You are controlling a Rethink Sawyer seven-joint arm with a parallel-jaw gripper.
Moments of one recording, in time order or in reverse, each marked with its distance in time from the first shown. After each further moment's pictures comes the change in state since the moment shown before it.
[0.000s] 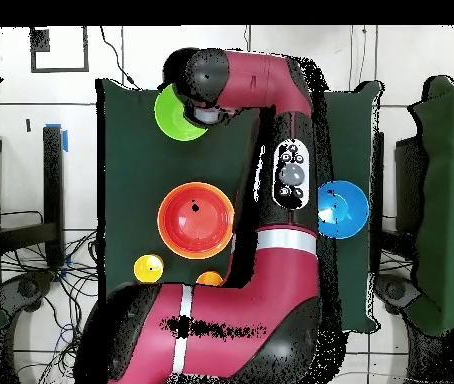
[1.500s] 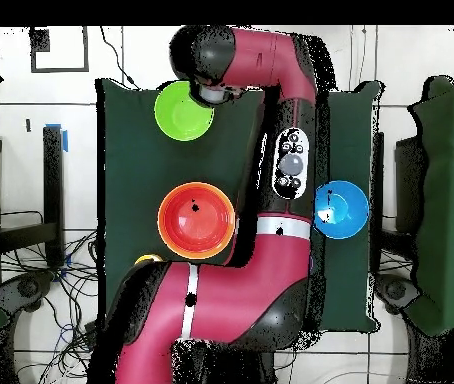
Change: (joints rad) arm 0.001 0.180 0.007 -0.365 -0.008 0.155 0.000
